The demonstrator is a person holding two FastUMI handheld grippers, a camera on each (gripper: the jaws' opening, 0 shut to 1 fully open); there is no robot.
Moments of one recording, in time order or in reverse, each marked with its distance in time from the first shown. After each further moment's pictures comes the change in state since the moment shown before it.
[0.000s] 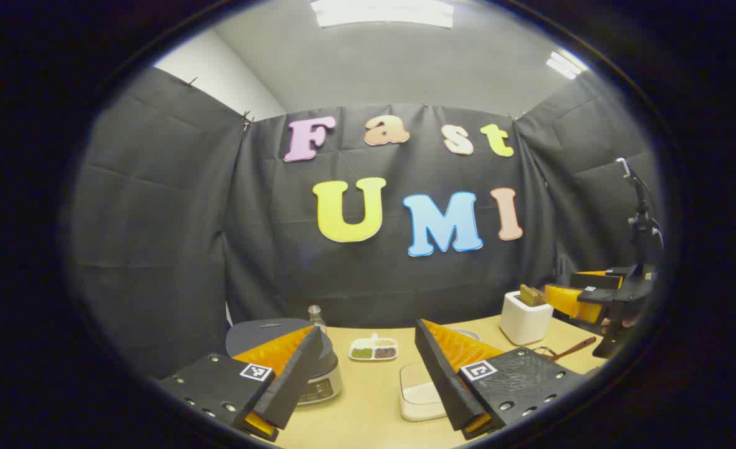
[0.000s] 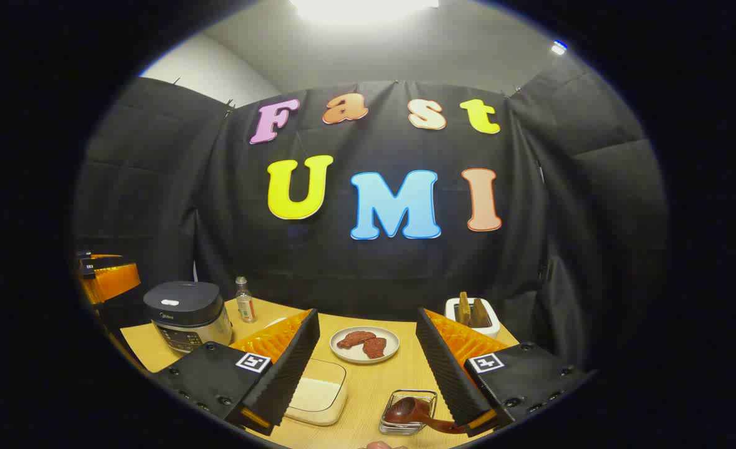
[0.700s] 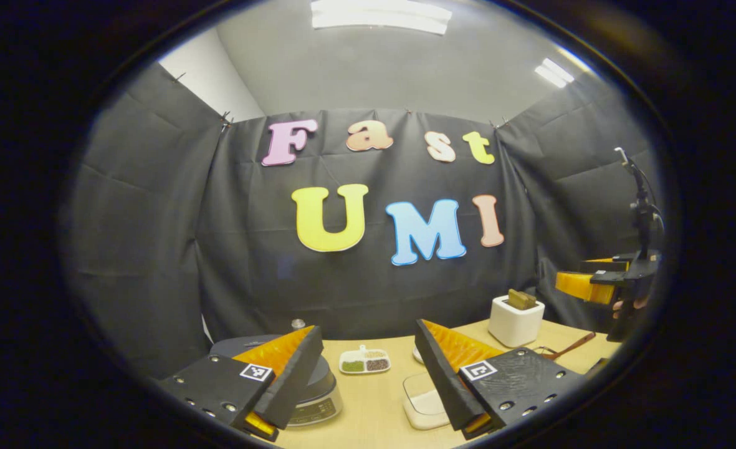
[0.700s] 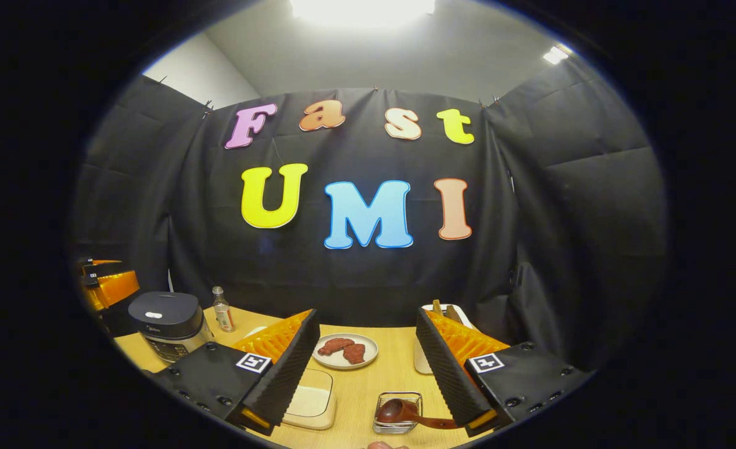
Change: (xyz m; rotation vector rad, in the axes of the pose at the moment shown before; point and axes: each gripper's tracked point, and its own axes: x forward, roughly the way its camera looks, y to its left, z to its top) left arm 0.050 0.024 0.002 -0.022 -0.039 -0.131; right arm -0.007 -0.010 0.026 -0.037 -0.016 -0.151
